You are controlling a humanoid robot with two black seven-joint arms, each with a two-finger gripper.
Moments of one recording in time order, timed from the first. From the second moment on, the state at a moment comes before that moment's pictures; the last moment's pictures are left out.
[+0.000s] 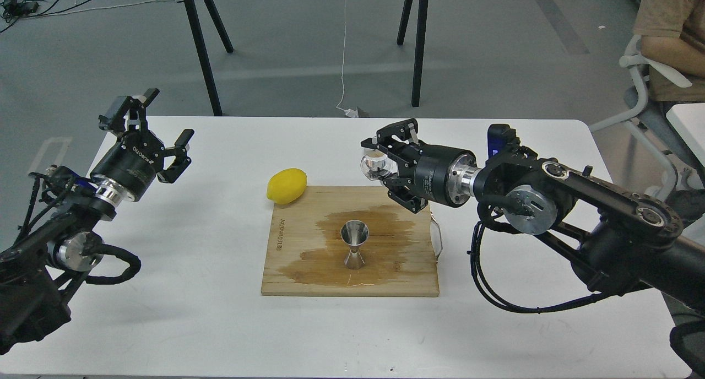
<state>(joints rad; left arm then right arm) -0.63 0.39 -0.59 -0.65 0.21 -0.49 -0.49 0.66 -0.44 0.63 1.62 -0.38 -0.16 -0.42</state>
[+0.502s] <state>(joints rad) -0.65 0.41 -0.59 -0.65 0.21 -0.49 -0.49 0.64 -0.44 0.58 1.63 -0.62 -0.06 -0.38</state>
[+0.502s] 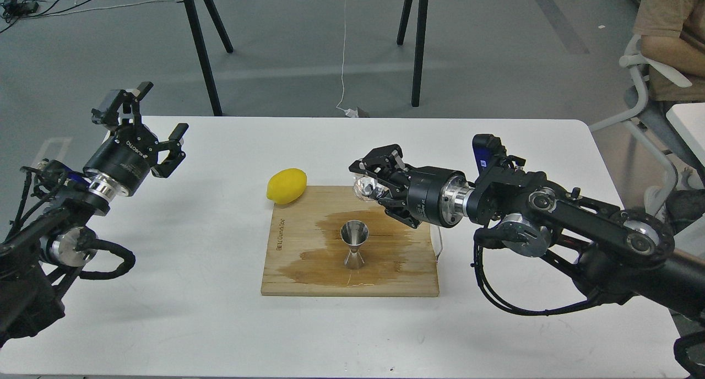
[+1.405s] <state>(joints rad) -0.64 0.40 -0.59 -0.65 0.21 -0.49 -0.49 0.62 -0.38 0.50 1.62 -0.89 -0.05 -0.29</state>
